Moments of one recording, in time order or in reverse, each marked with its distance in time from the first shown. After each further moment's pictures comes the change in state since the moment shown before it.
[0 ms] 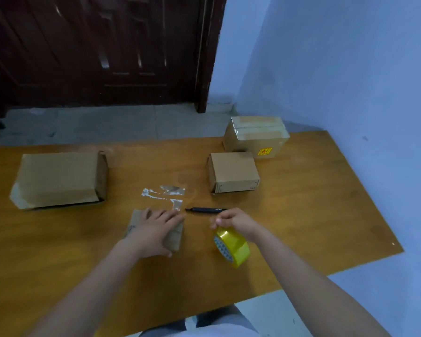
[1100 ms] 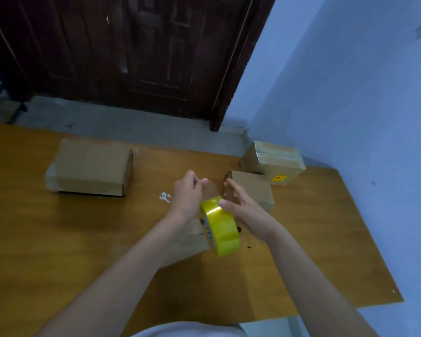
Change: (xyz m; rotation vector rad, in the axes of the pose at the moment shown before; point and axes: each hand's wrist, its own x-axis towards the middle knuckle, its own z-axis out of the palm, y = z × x) left_hand 0.001 0.027 -0.085 -1.260 0.866 -0.318; right_hand -0.035 -0.116 0.035 -0.078 0.037 -0.189
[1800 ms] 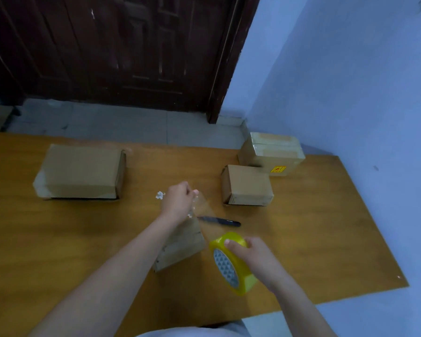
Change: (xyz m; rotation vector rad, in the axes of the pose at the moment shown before) left_hand 0.027 -0.046 0.014 0.358 -0.178 -0.095; right_hand -0.059 0.056 0.018 -0.101 0.182 0.290
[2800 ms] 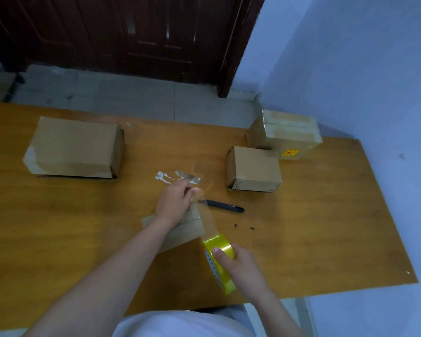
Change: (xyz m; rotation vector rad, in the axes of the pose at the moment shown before) left_hand -0.001 -0.050 0.035 0.086 0.077 0.180; right_hand 0.014 0.046 0.037 -0.014 -0.030 0.088
